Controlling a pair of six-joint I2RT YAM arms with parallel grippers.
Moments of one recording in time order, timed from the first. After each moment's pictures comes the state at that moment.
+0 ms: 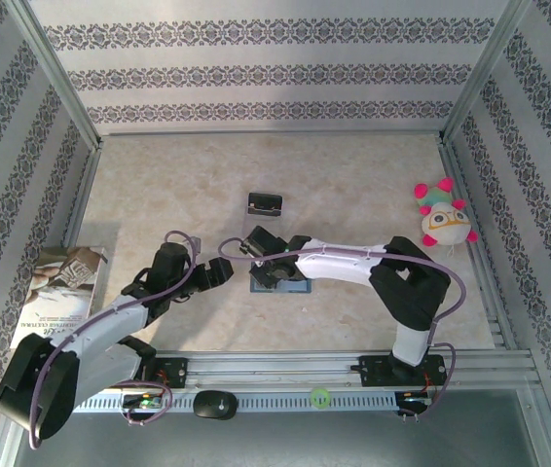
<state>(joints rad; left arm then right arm) -0.40 1.00 0.32 0.00 0.26 -0.76 0.95 1.80 1.13 -0.46 0.08 0.20</state>
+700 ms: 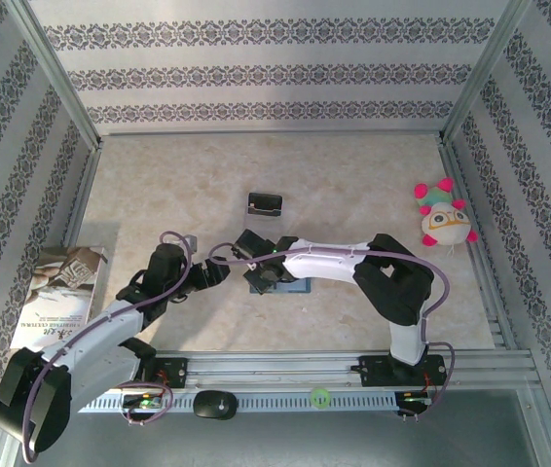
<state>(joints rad) -0.40 0.95 0.32 -0.04 0.24 -0.74 0.98 1.90 1.20 -0.51 0.10 0.19</state>
